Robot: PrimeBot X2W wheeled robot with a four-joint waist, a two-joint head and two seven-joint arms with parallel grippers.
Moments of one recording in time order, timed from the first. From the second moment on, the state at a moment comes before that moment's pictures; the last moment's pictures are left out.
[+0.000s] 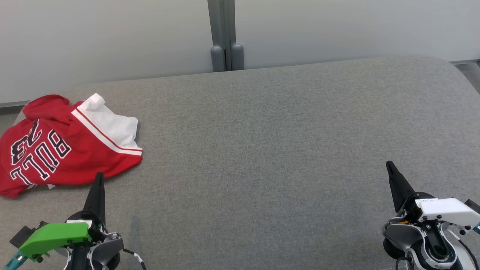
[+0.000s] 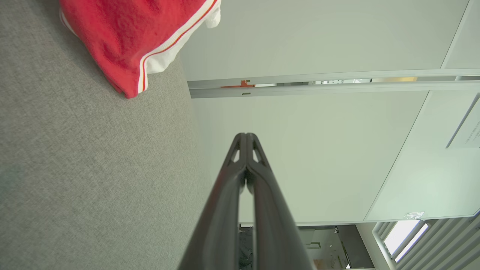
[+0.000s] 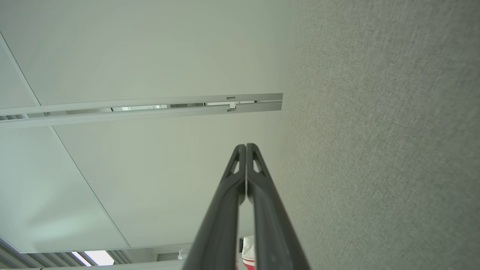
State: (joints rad) left arm -0.10 0.05 0.11 0.25 -1.61 -0.13 0.11; right arm -0.11 -0.05 -0.11 0.25 1.61 0.13 0.11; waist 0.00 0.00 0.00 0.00
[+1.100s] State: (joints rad) left arm -0.10 0.05 0.11 0.25 -1.61 -0.13 0.11; right arm -0.11 -0.05 -0.11 0.25 1.61 0.13 0.11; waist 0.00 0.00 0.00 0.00
